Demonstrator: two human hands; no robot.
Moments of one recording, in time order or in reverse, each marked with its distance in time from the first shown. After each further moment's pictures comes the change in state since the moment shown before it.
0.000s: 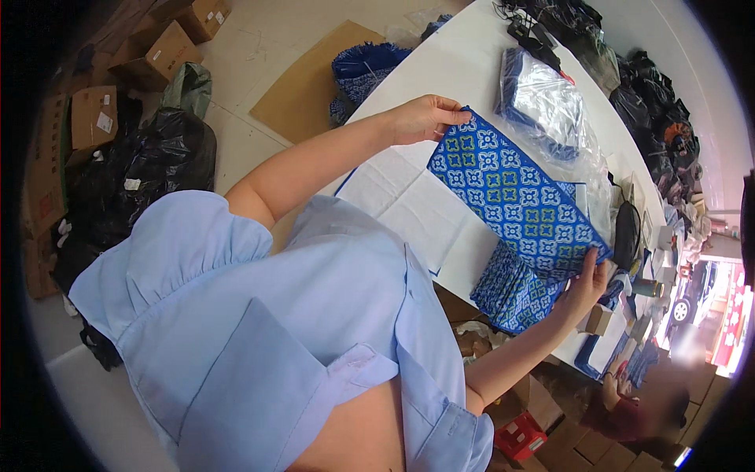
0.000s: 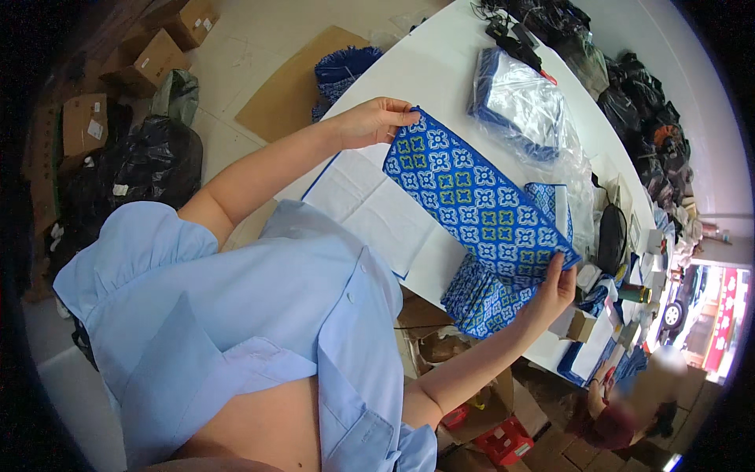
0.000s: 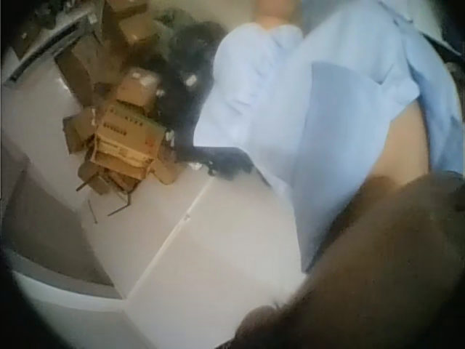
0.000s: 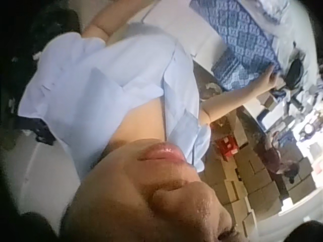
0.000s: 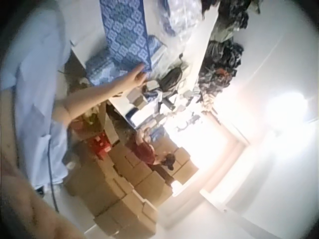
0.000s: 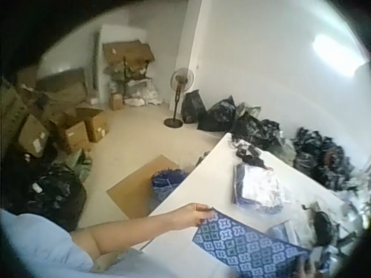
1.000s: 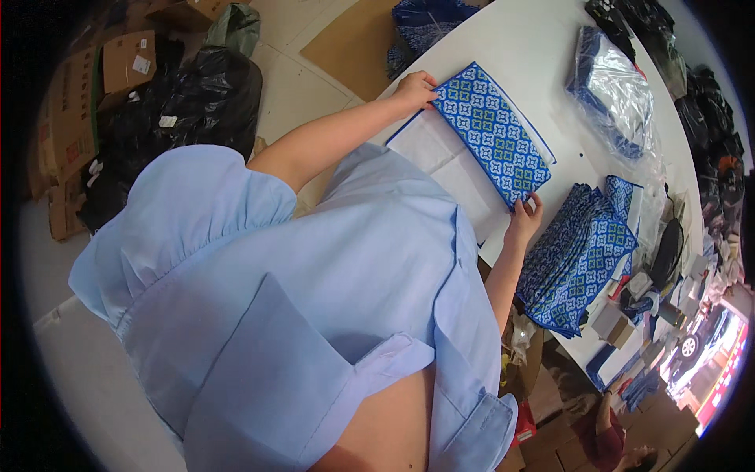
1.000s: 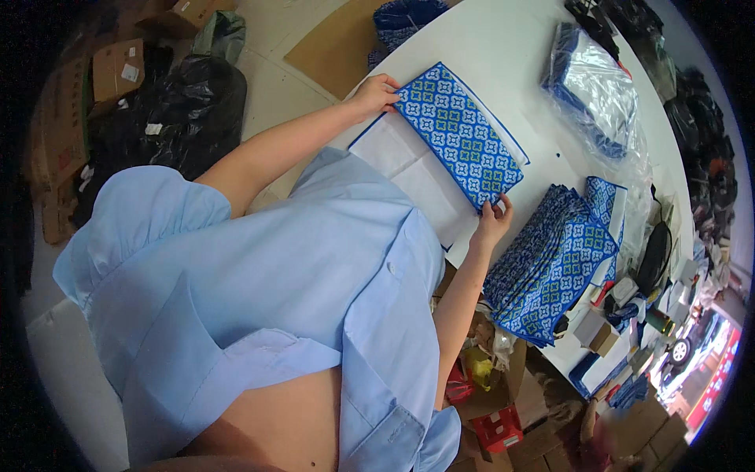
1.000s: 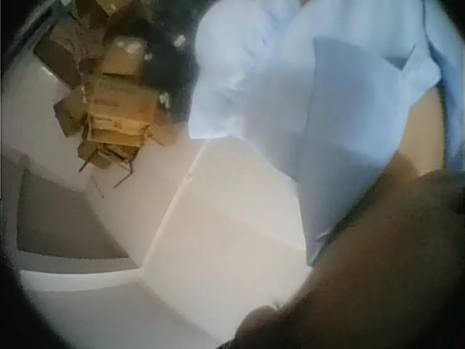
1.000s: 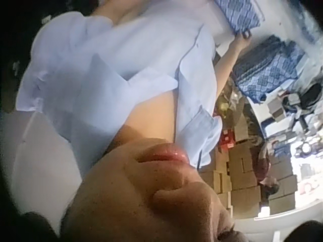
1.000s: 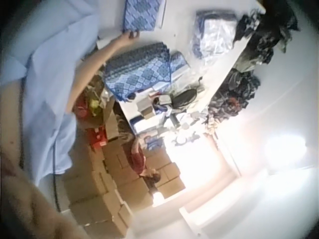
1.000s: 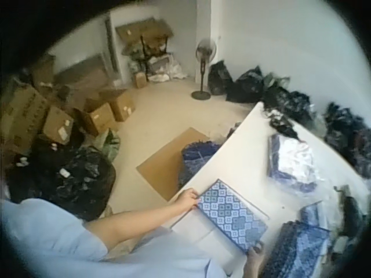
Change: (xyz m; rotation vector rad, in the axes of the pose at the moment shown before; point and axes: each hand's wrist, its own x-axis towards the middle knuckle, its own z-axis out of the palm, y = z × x) left_hand -0.039 -0.117 -0.125 0.320 0.758 -0.083; right_hand -0.058 0.224 0.080 0.049 -0.139 0.510
